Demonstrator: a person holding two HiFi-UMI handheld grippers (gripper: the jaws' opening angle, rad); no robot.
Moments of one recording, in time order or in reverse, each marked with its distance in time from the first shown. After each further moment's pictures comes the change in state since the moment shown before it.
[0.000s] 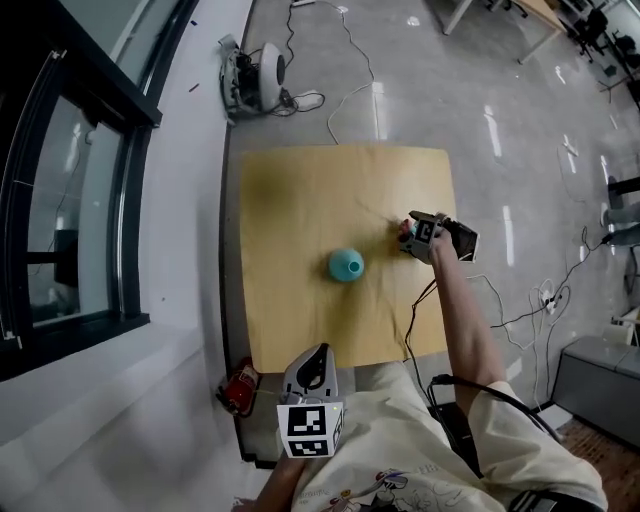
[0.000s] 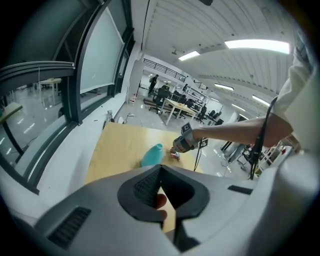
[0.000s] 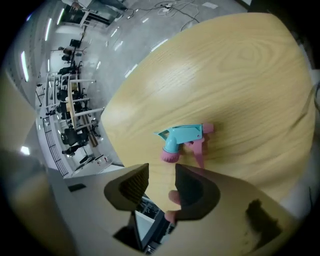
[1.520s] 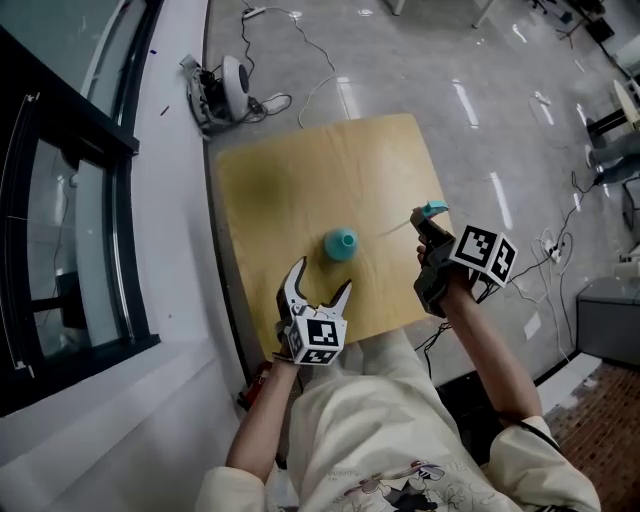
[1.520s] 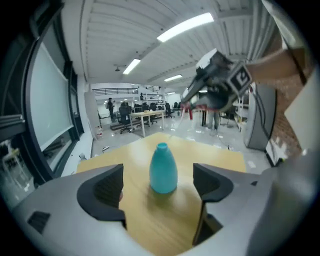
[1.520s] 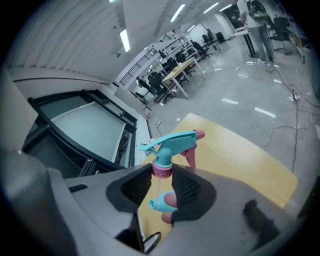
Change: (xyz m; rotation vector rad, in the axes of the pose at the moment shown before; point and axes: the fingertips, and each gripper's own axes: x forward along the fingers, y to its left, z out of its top) left arm 0.107 0.011 -0.015 0.652 -0.154 -0.142; right arm -0.202 -0.015 -0.105 -1.340 -0.095 0.182
